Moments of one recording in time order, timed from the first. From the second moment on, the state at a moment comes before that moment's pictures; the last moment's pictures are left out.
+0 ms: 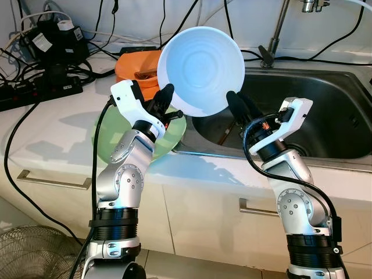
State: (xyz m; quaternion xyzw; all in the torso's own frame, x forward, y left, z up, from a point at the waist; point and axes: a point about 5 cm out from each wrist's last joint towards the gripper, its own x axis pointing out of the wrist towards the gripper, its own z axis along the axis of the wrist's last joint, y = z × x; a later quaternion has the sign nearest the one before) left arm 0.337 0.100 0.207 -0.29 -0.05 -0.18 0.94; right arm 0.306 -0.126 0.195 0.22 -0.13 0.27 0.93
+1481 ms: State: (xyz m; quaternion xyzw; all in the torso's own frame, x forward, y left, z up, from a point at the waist) left arm 0.332 0.097 0.203 -0.28 -0.04 -0.20 0.94; right arm 0.321 -0.130 0.188 0.23 -0.12 0.19 0.95
